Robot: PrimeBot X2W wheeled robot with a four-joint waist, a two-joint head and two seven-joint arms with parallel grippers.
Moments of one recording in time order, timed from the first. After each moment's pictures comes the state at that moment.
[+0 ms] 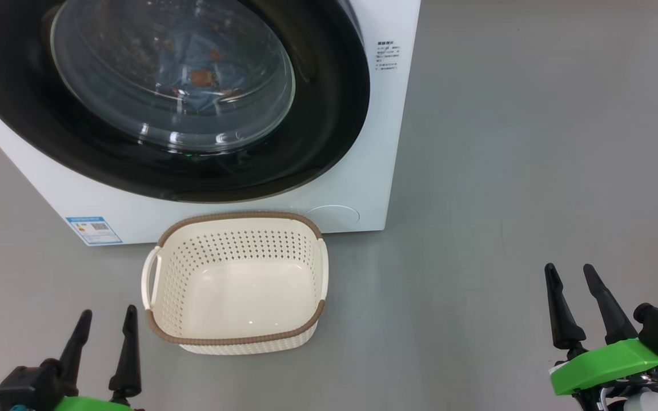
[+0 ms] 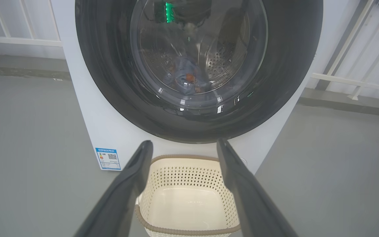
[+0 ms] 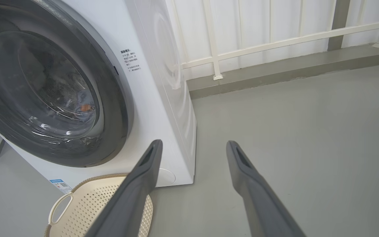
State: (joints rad) left arm -0.01 0.17 -0.05 0.18 -0.38 -0.13 -0.26; right arm -0.12 -0.13 -0.07 0.29 0.37 0.13 -0.26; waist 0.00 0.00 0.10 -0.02
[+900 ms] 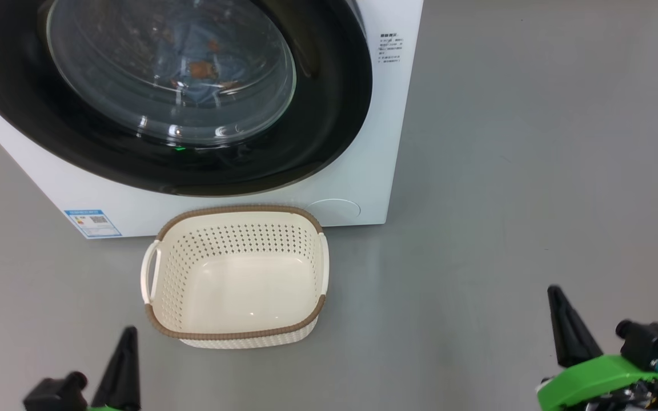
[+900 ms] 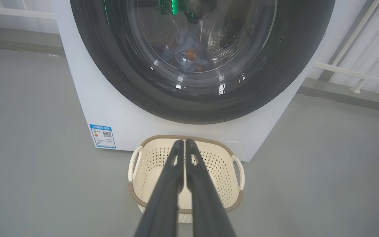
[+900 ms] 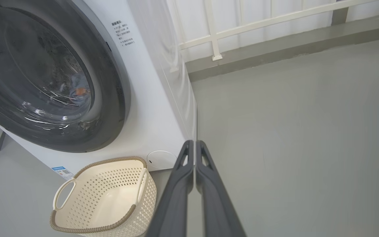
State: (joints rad) left arm -0.01 0.13 -0.06 0.23 -0.38 -0.13 -0.25; right arm -0.11 -0.10 -0.07 0.35 0.36 0.13 -0.26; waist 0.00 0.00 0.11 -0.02
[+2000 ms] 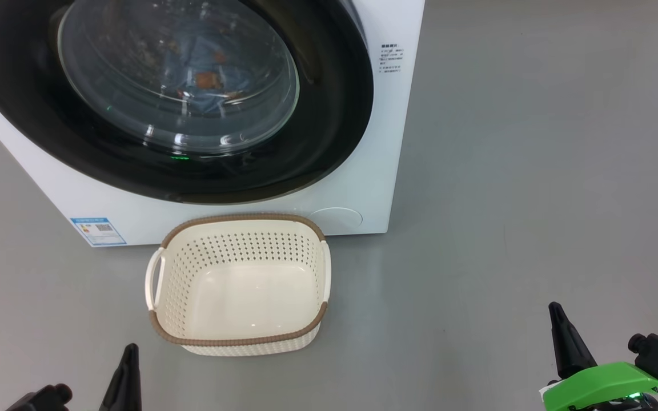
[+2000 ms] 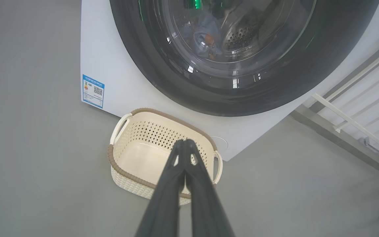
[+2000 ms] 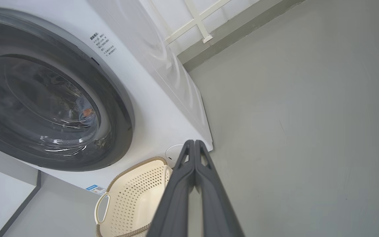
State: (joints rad) left arm 0.01 0.09 -0.06 0.27 -0.67 -0.13 -0.18; right arm -0.08 -0.07 -0.08 0.37 0.64 0.13 -0.17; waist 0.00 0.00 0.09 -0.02
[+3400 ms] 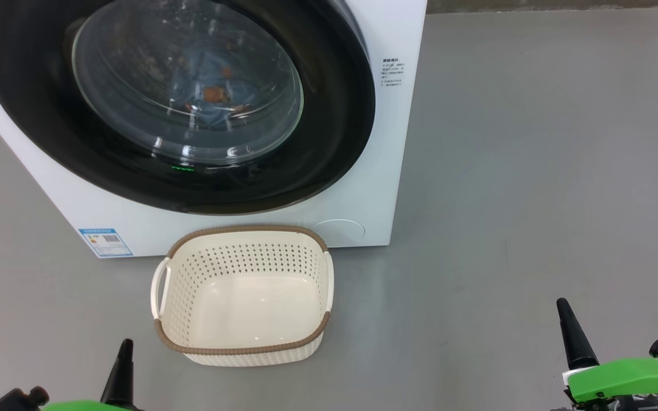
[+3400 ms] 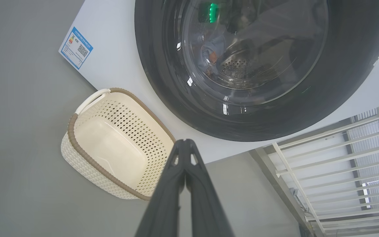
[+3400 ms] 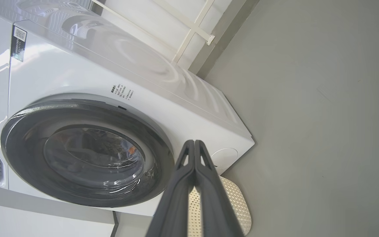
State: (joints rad) left arm -0.02 0.08 -0.02 0.27 -1.09 -0.13 -0.07; right arm -0.08 -0.06 -0.11 0.33 1.06 0.13 -0.05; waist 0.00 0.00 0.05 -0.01
